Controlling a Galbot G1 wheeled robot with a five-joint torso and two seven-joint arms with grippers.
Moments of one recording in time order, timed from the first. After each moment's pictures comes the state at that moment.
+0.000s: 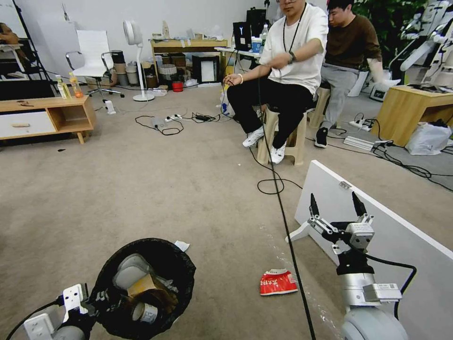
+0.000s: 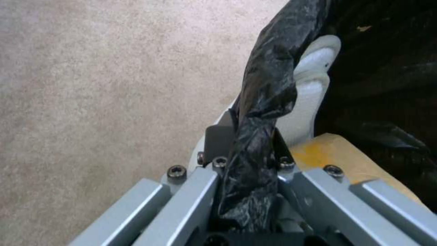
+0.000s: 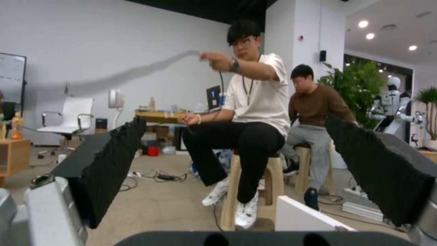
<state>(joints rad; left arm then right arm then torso) 1.63 -1.52 -0.92 -2.24 -0.51 0.69 -0.07 -1.41 1.16 0.45 2.15 0.19 0.24 0.29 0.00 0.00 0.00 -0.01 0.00</state>
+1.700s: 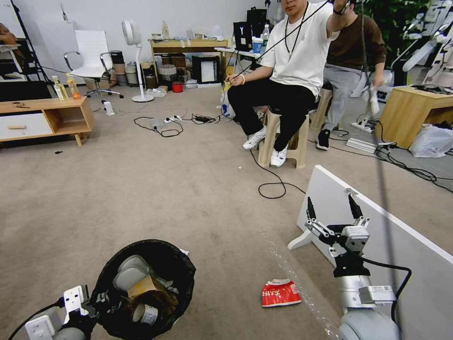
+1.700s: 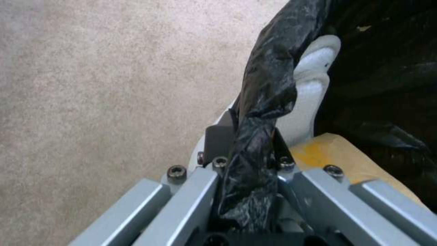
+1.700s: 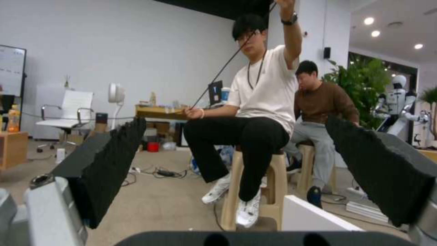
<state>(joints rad) 1.63 -1.52 -0.92 -2.23 -0.50 0.67 -0.06 -1.41 1.16 0.43 2.12 0.17 0.25 0.29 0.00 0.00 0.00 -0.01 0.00</state>
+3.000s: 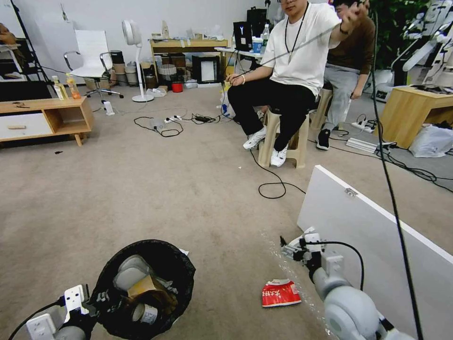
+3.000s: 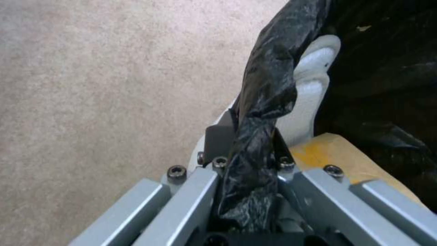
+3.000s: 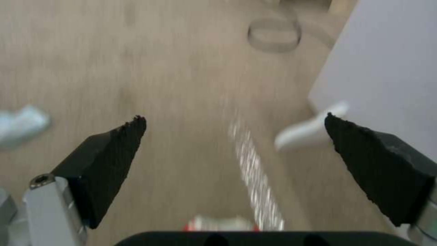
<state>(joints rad) 1.61 -1.50 -0.91 -2.21 -0.51 0.68 -0.07 -1.12 0.91 0.12 1.97 0.72 -0.51 0.47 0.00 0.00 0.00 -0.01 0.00</state>
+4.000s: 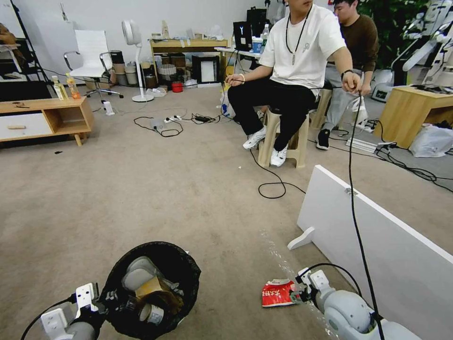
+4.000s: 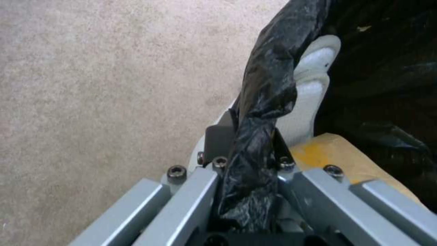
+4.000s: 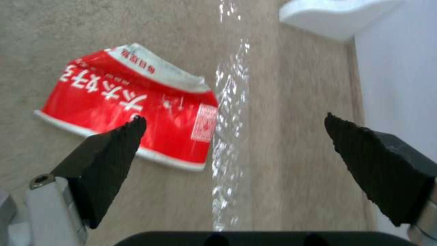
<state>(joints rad) 1.59 -1.50 -0.88 -2.16 -0.50 0.68 -0.06 -0.96 0.80 -0.16 1.58 0.49 -0.57 0.22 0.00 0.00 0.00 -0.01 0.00</state>
